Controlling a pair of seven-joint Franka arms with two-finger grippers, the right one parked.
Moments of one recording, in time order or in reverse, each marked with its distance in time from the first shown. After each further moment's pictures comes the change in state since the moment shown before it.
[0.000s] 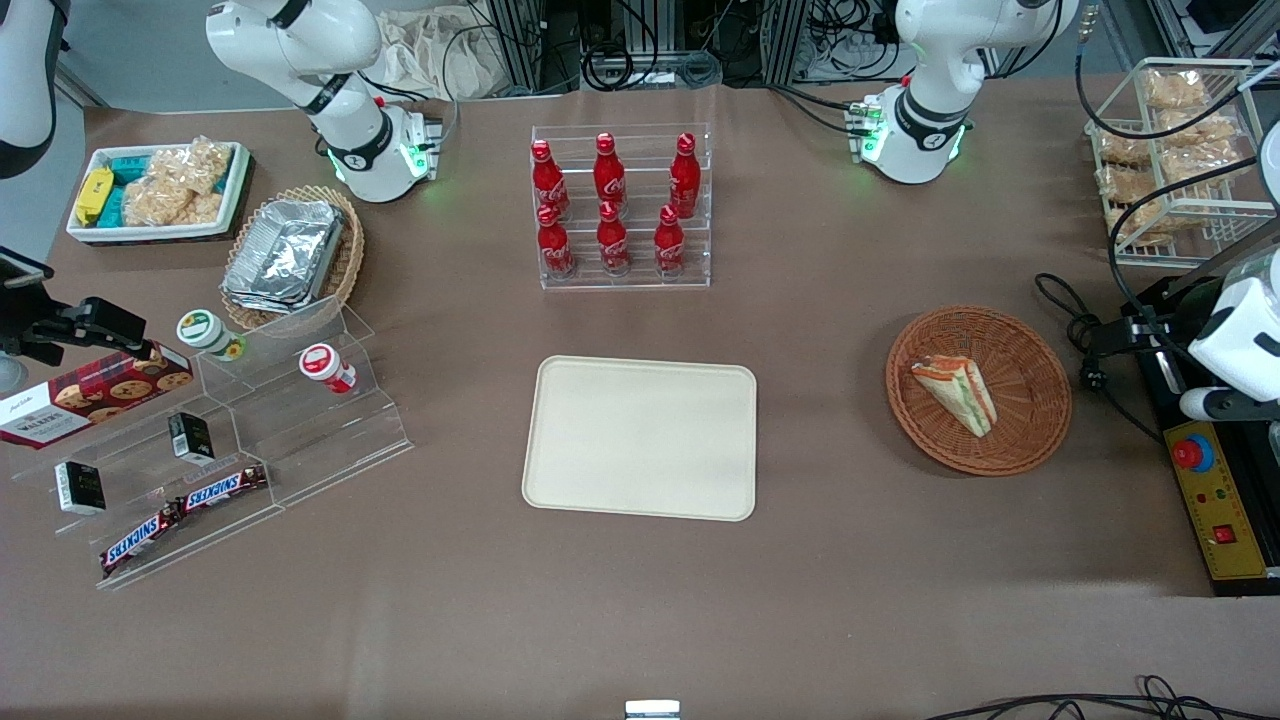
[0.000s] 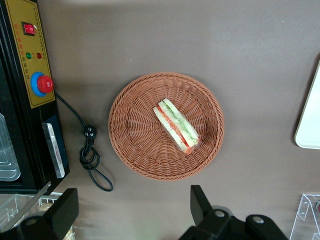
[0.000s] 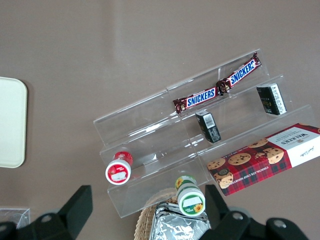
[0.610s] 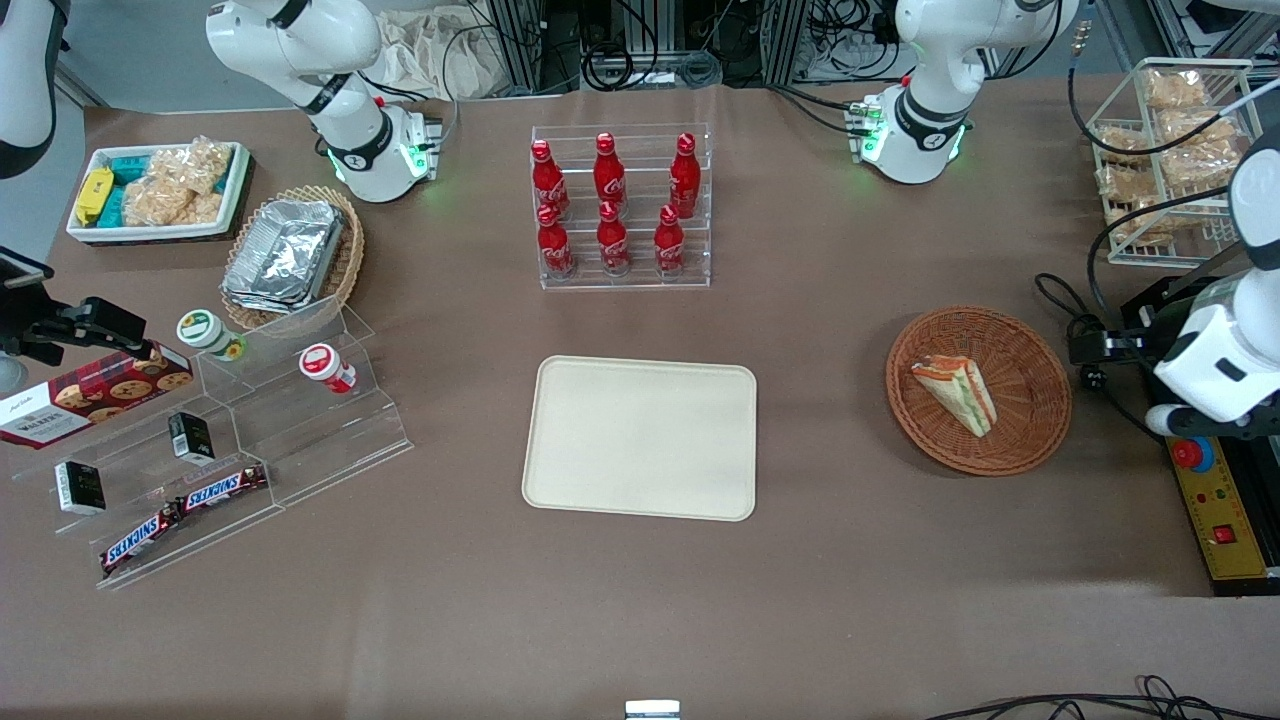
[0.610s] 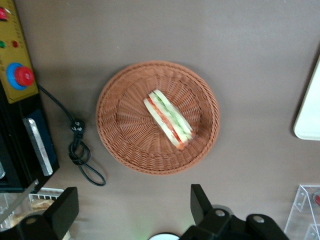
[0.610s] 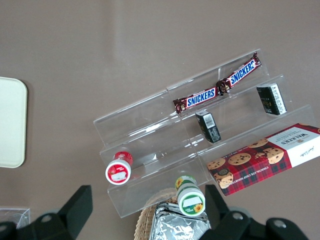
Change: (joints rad) arm -0.020 0.046 -0.007 -0.003 -0.016 -0.032 -0.010
